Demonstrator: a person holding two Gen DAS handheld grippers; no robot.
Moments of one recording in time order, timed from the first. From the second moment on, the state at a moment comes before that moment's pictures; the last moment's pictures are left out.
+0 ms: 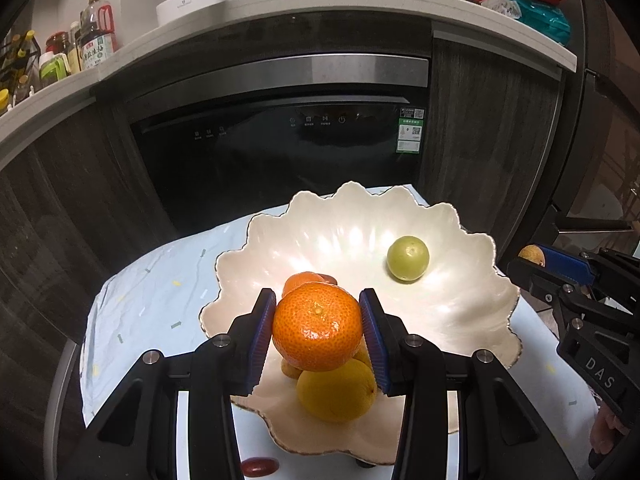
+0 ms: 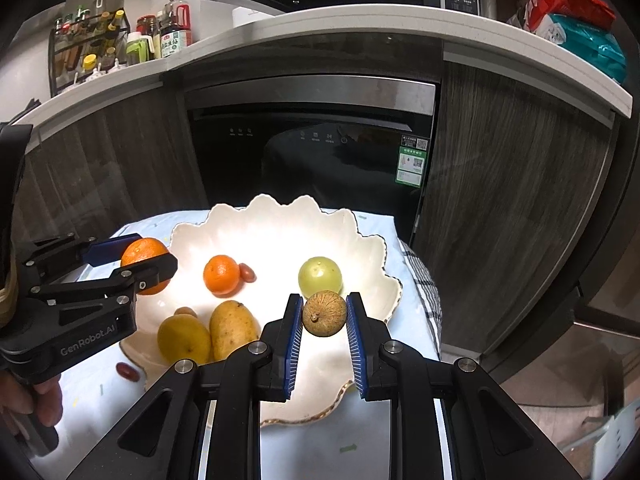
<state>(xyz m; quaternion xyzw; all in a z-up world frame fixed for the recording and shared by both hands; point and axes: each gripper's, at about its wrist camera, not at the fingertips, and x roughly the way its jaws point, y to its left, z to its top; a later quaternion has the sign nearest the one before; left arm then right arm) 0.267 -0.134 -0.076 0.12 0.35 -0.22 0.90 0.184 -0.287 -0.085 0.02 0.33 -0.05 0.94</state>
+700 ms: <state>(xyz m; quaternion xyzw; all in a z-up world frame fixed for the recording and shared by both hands) 0.284 -0.139 -0.088 0.13 0.36 -0.20 0.90 0.205 -0.298 -0.093 0.03 0.35 -0.06 0.94</state>
